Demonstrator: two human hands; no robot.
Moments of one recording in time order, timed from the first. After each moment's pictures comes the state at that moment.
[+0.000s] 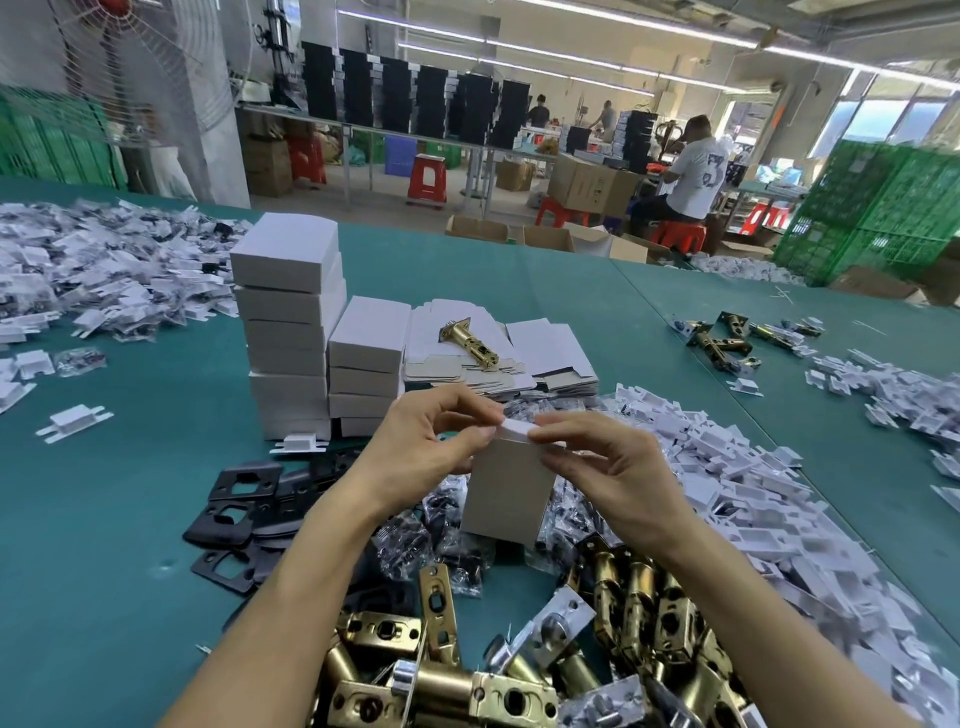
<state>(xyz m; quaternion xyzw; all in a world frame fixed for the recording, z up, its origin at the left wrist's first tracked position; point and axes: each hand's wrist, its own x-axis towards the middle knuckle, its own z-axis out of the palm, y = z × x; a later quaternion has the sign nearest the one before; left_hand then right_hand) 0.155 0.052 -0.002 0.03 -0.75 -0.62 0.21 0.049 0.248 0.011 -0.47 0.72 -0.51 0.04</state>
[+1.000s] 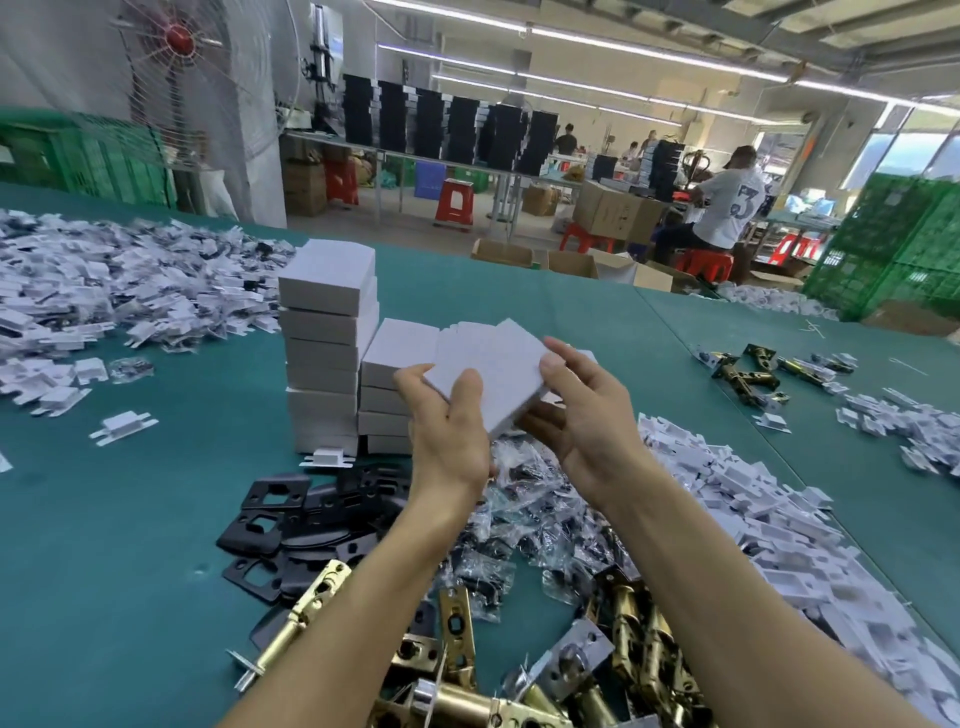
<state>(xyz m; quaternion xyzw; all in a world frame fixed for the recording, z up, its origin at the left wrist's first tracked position) 0.139 0.086 0.027 0.23 -0.57 -0.66 0.44 0.057 0.166 0.061 -0.18 0.56 -0.77 0.24</state>
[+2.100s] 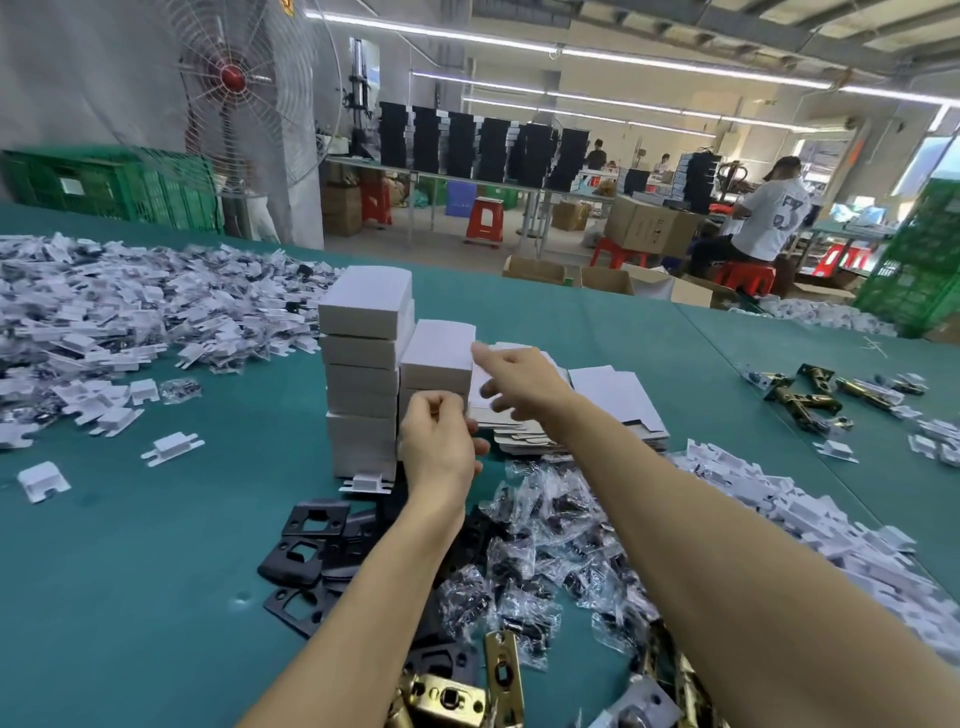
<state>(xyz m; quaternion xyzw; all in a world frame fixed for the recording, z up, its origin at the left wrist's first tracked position) 0.127 0.027 0.010 0.36 -0.52 -0.66 0.41 0.020 0.055 0.060 -0.35 0.80 -0.45 0.18</state>
